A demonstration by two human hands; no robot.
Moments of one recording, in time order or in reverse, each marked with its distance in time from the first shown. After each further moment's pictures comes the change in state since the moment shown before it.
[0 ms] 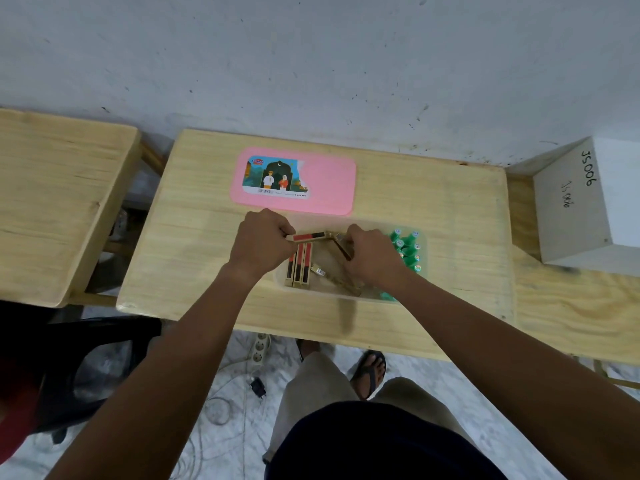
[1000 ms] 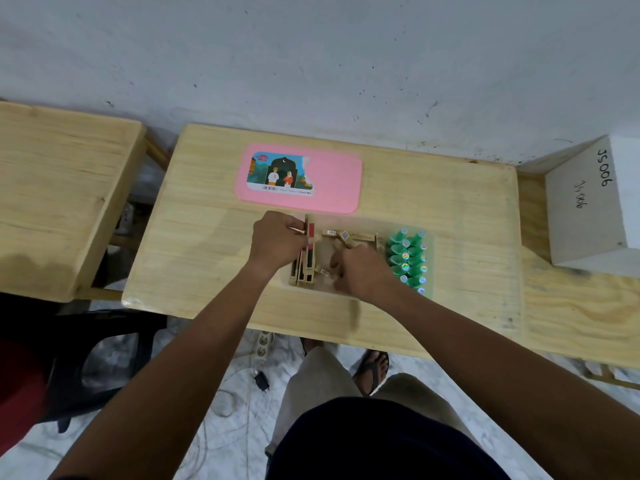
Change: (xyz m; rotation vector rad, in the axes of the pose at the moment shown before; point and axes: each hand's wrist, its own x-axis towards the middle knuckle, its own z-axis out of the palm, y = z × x) left_hand 0.004 0.010 0.015 -0.412 -0.062 -0.310; right_hand -0.005 -0.012 0.025 -0.120 -0.122 -0.117
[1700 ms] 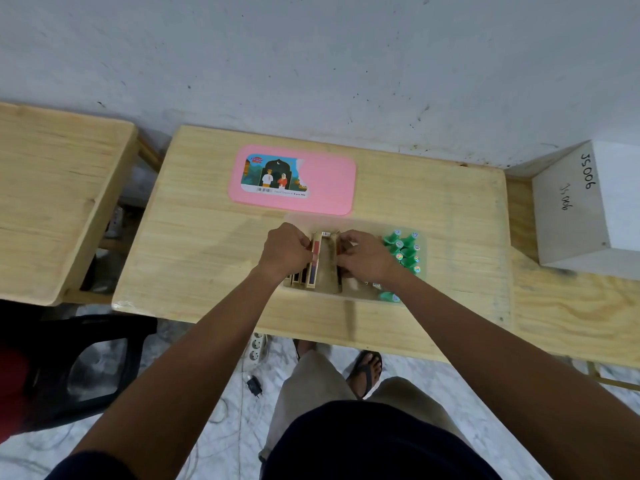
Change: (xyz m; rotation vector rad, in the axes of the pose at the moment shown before) left_hand 0.008 -0.012 0.026 0.217 -0.137 0.028; right_hand -0.002 0.009 -0.022 1.004 -0.022 0.263
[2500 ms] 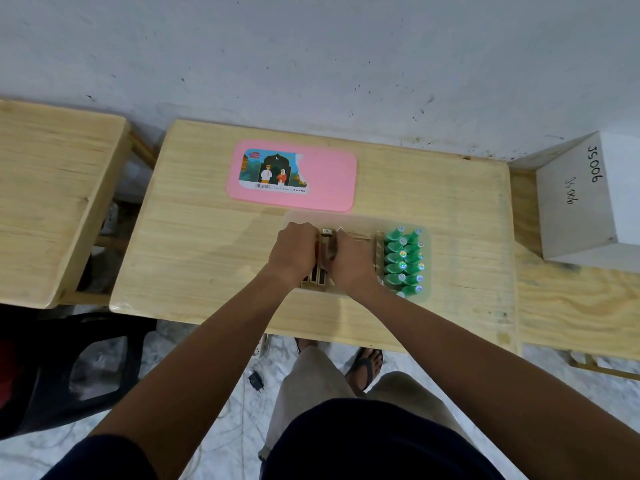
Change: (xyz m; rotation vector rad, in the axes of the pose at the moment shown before) left_hand 0.004 0.003 0.014 0.403 0.049 0.270; right_hand 0.010 0.004 0.046 -0.515 0.319 -0.120
